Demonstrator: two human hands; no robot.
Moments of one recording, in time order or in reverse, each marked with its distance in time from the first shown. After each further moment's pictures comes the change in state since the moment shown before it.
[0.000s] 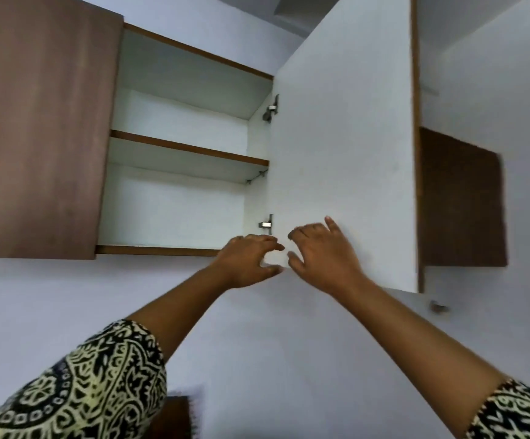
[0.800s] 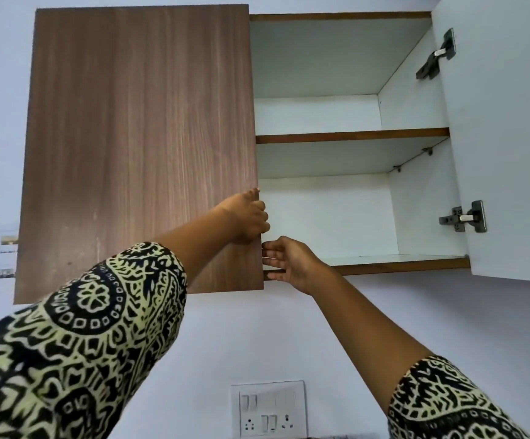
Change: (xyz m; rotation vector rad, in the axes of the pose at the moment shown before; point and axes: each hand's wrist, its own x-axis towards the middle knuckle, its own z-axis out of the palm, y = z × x) left_hand -0.051 -0.317 -0.126 1.334 -0.584 0.044; right_hand 0.251 -0.315 0.120 2.090 -0.514 0.476
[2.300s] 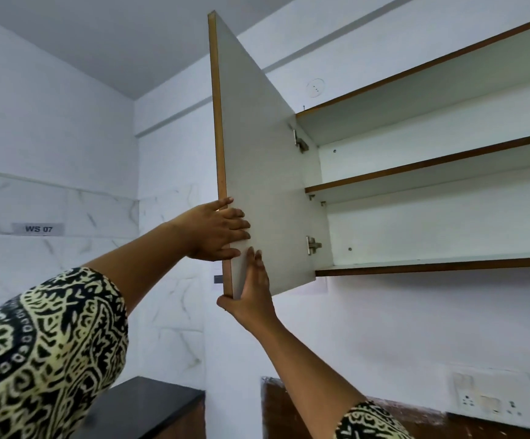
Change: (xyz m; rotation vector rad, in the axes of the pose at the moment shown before) left_hand -0.533 -0.179 -0.004 0.054 -0.382 -0.093; right_hand -0.261 0.028 0.477 -0.438 -0.227 -0.661
